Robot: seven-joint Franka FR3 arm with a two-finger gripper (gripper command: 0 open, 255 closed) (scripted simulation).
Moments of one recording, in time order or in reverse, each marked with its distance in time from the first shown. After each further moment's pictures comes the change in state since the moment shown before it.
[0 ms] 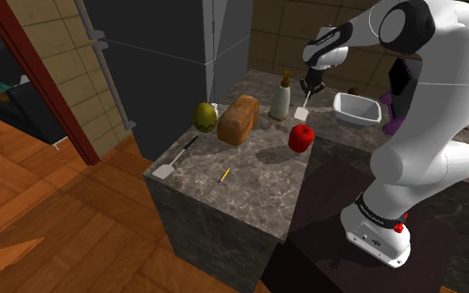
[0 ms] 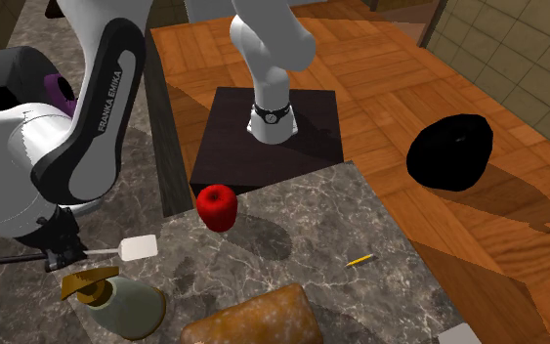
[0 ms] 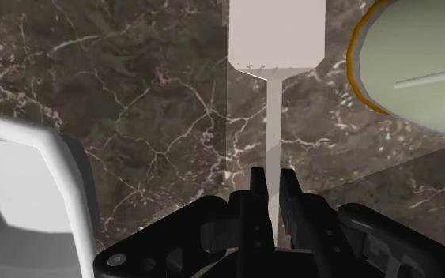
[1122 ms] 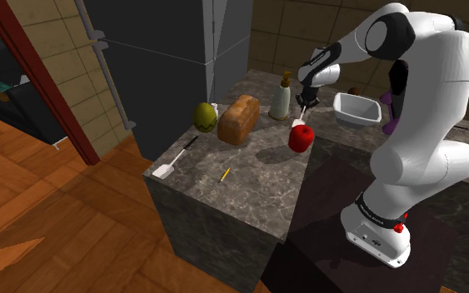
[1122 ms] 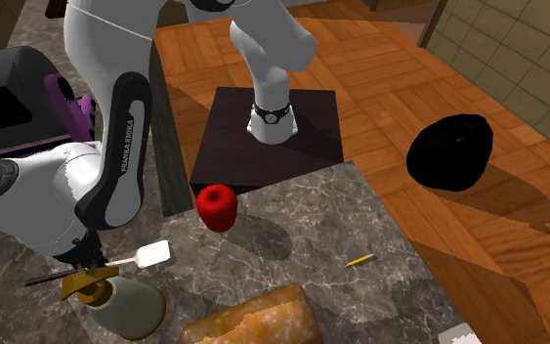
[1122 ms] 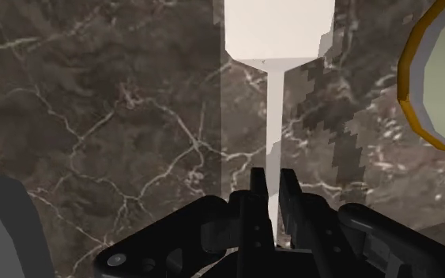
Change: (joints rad) arm -0.002 0.140 -0.001 -0.032 -0.001 0.172 0.004
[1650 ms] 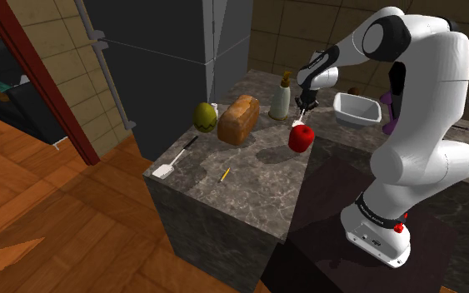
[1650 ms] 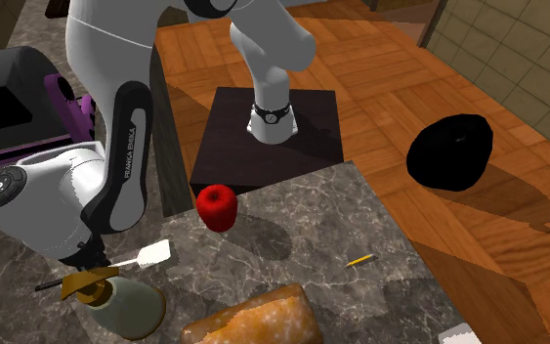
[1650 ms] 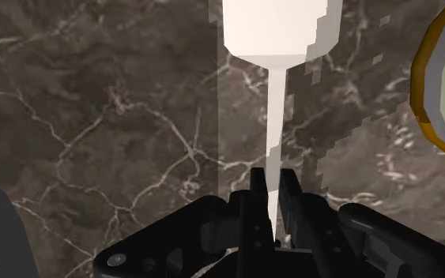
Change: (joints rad) arm 0.000 0.031 0.000 0.004 0.000 0.027 0.002
